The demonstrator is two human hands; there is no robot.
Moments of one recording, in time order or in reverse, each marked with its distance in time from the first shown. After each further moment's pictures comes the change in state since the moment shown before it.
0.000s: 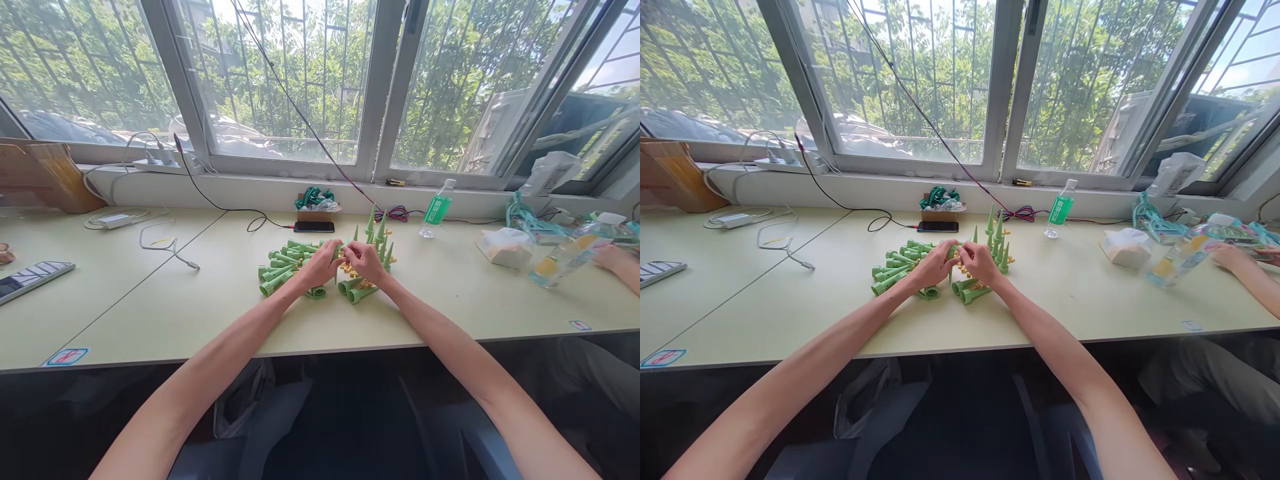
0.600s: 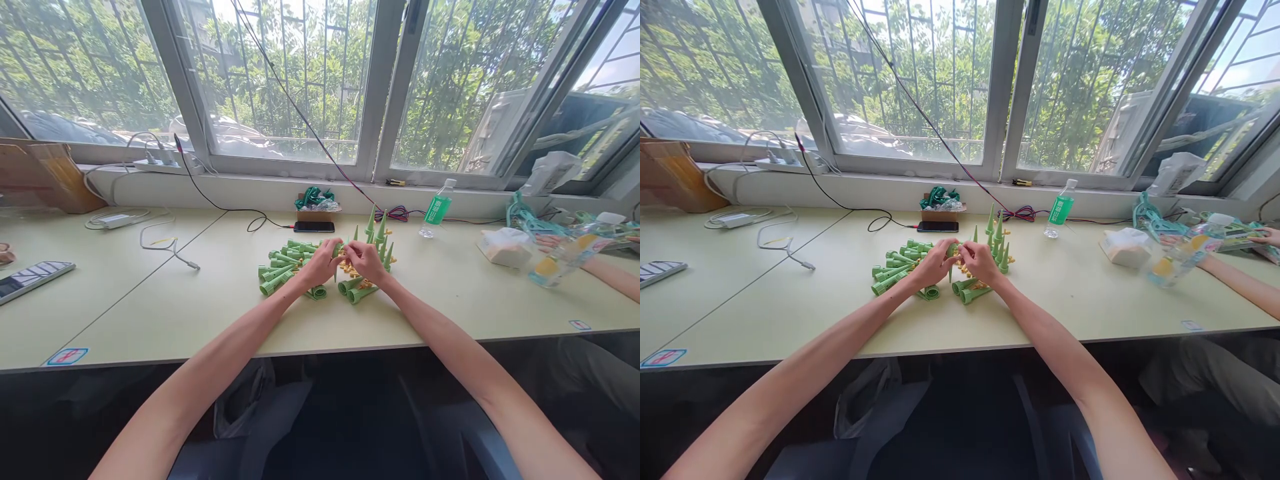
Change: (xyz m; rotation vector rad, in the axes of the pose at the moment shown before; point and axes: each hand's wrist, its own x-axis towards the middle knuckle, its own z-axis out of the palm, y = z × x) left_hand 0.001 0.003 0.000 -0.037 0.048 -0.013; right_hand 0.000 -0.006 -0.003 0.035 -0.003 0.028
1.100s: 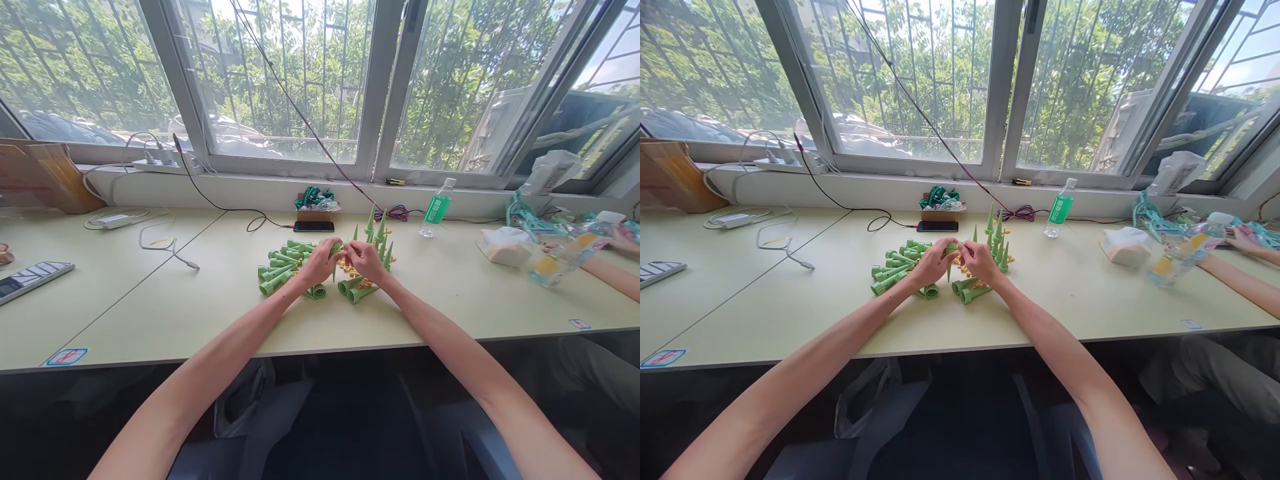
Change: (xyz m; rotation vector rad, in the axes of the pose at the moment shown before) left_hand 0.002 -0.003 0.001 -0.008 0.071 0.020; right_hand 0.000 -0.001 -0.001 0.005 -0.013 -0.020
